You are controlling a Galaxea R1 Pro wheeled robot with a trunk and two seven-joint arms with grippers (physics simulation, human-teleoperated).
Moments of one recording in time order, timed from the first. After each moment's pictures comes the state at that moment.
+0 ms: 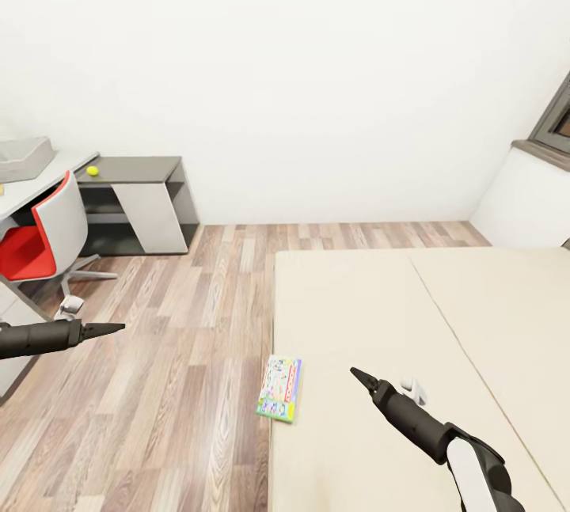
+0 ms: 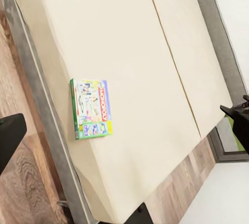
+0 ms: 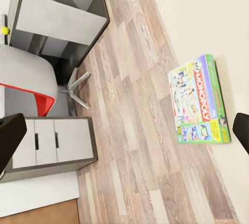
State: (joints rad) left arm -0.84 0.57 0.32 -0.59 -0.22 0.65 -1.56; right arm -0.16 0.06 -0.27 -1.39 -0.69 0.75 0.33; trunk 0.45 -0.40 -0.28
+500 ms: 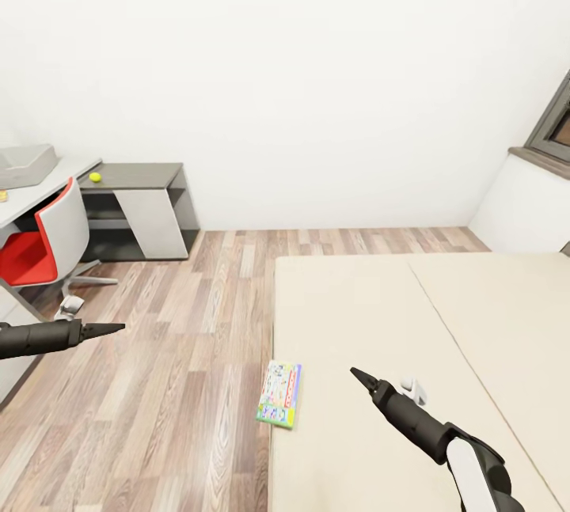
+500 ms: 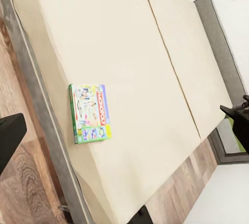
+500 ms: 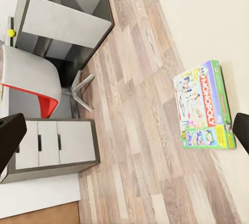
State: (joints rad) left arm -0.84 0.57 0.32 -0.59 -0.22 0.65 -1.56; right arm -0.16 0.06 -0.27 -1.39 -0.69 0.74 0.33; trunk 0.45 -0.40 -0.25
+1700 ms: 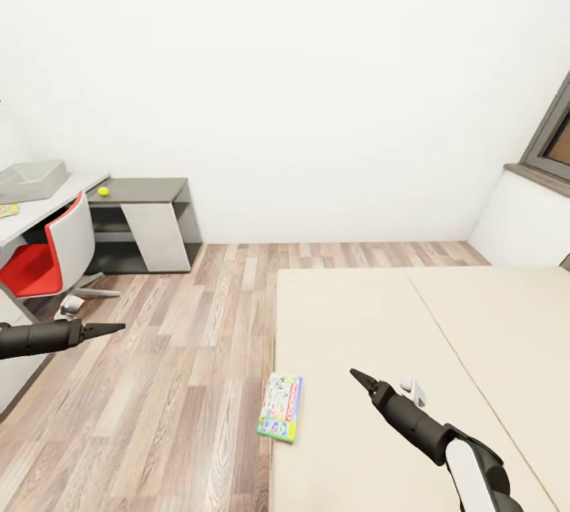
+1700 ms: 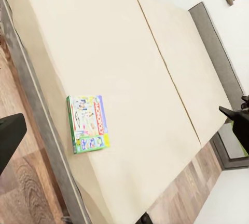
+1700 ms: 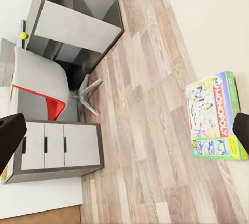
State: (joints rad) left arm -0.84 0.57 0.32 -0.59 -0.22 0.65 -1.56; right arm -0.16 0.06 -0.26 -1.38 -0.69 0.74 0.33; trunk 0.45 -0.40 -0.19
